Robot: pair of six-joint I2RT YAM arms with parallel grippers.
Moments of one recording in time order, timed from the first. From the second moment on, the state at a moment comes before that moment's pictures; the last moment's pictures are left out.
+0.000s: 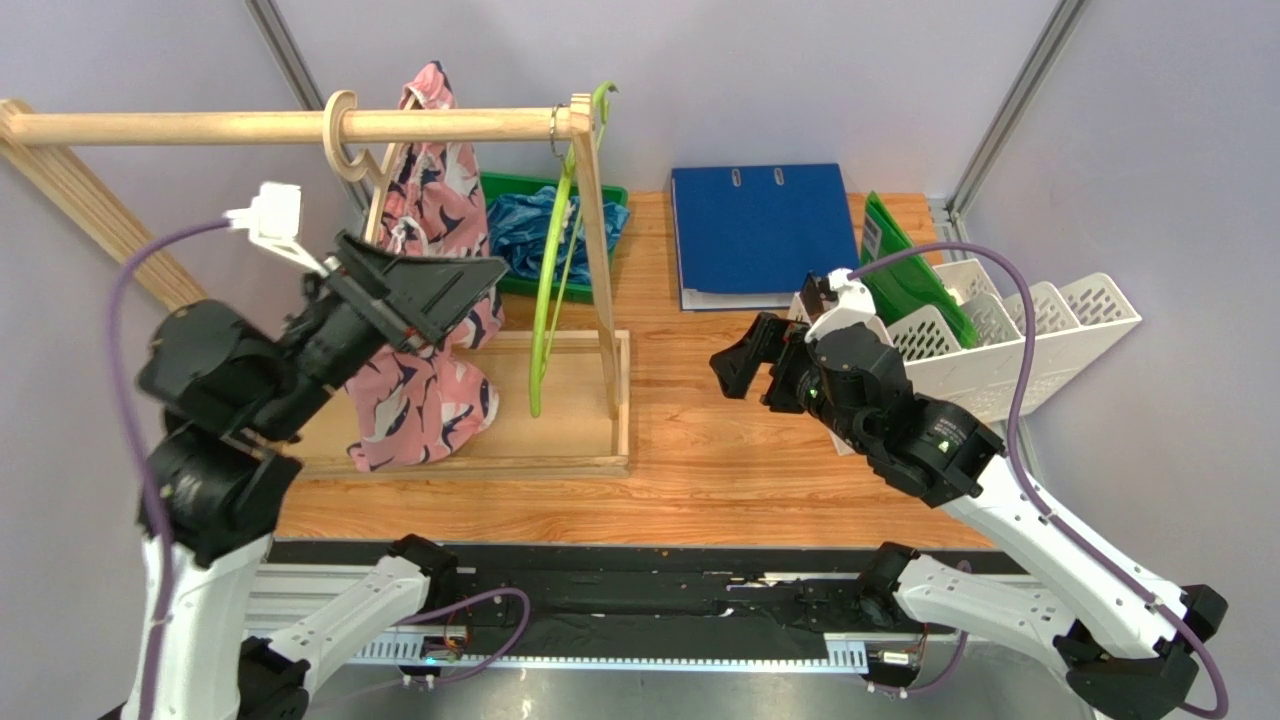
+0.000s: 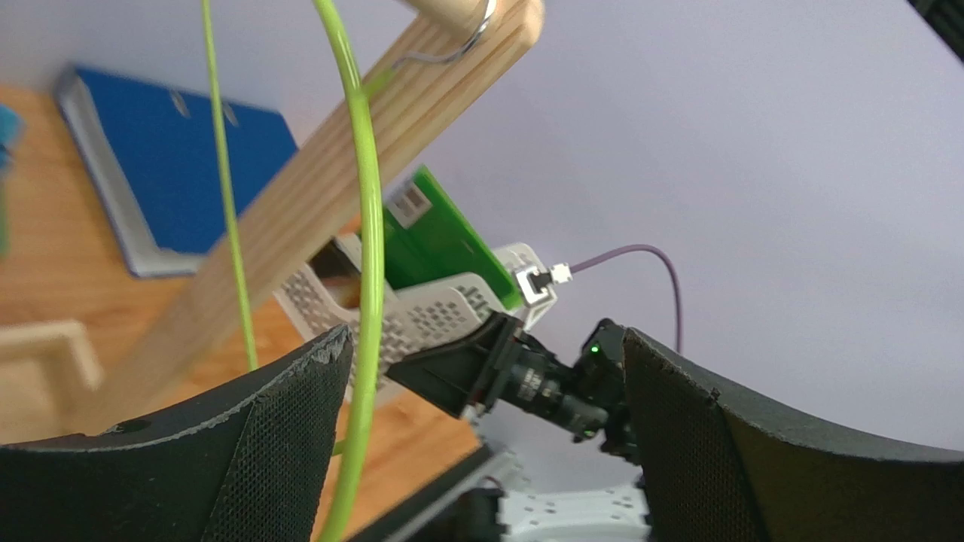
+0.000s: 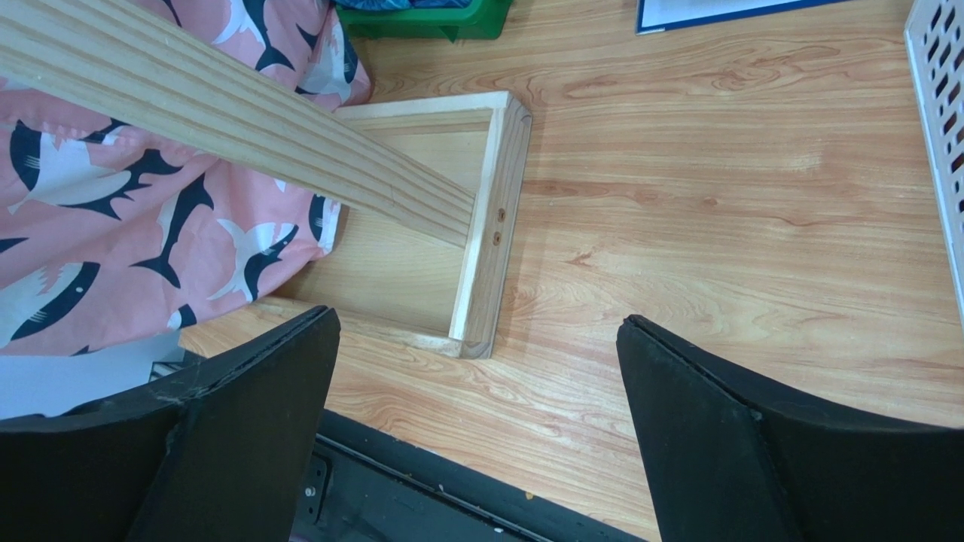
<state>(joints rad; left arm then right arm) -0.44 0.83 1.55 -0.58 0.25 -0.96 0.84 0.88 1.05 -0.60 0.32 0.74</state>
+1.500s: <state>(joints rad) 0.28 1.14 1.86 -0.96 0.54 -0.29 0.84 0.83 1.05 -0.64 0.22 0.68</state>
